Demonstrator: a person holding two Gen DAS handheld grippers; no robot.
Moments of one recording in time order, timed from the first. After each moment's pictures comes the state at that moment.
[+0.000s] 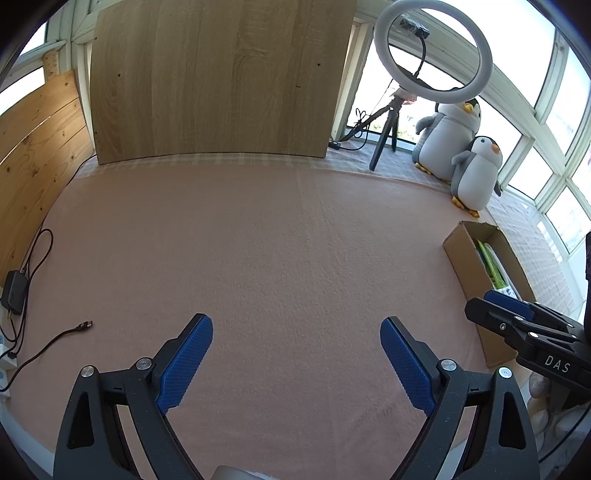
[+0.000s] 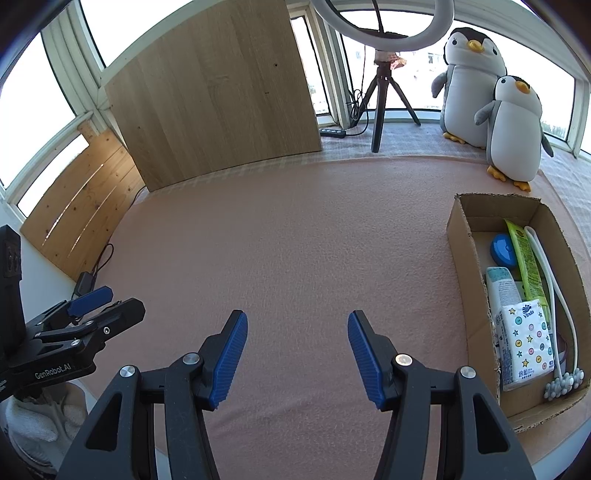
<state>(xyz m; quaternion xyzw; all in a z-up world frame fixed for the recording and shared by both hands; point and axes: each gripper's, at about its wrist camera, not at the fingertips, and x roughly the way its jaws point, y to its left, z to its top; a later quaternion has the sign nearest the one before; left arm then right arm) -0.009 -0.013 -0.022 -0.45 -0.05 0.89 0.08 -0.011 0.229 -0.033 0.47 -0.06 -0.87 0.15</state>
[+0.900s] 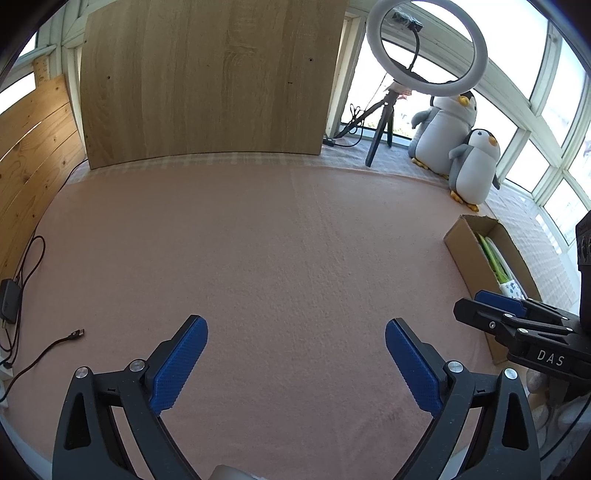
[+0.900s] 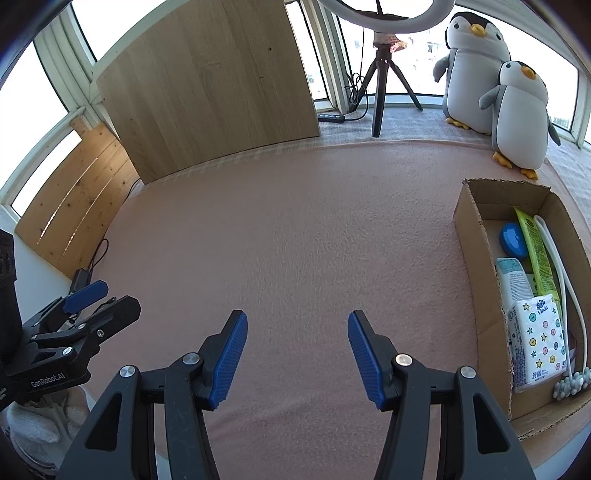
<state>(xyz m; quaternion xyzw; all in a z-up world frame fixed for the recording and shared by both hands) -0.021 -0.011 -0.034 -0.45 -0.04 0.89 0.09 -0.024 0.228 -0.051 0.49 -0.07 -0.86 0.14</state>
